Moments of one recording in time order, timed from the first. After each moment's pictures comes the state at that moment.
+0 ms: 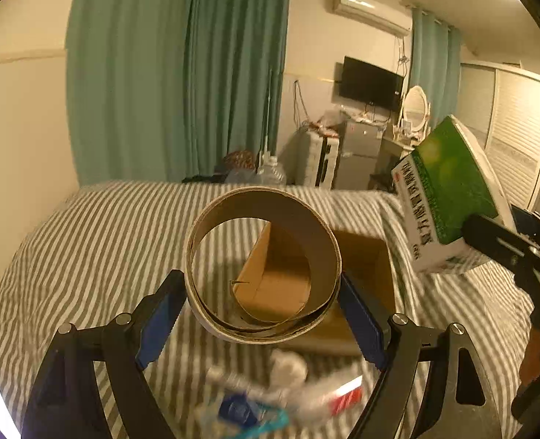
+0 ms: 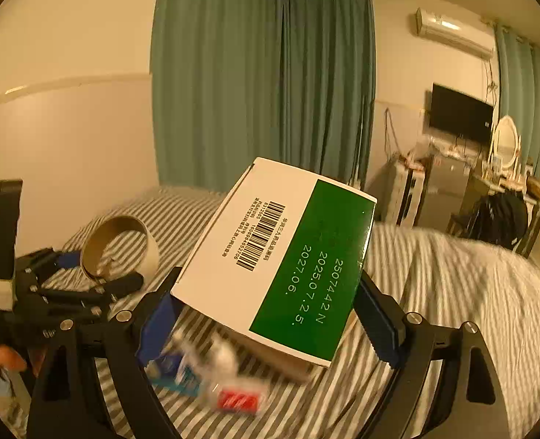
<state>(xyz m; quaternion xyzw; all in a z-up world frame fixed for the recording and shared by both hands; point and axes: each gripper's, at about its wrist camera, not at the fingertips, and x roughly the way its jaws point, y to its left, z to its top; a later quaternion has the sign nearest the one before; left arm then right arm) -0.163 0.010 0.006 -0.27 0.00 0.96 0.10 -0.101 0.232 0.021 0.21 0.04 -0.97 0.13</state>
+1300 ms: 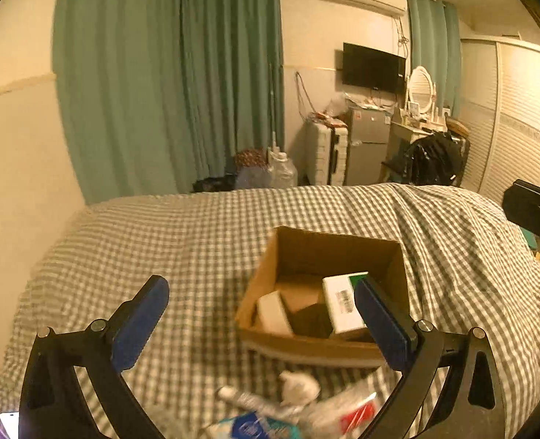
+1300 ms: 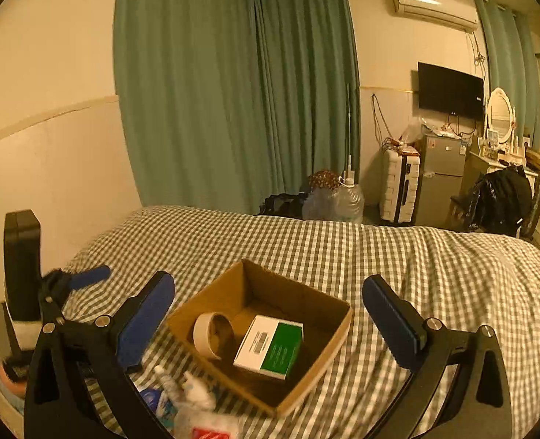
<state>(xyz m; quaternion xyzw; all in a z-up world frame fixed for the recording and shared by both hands) -0.183 0.038 0.022 -0.27 0.05 0.96 0.07 -0.157 0.280 0.049 0.23 -0.01 -0.96 0.13</state>
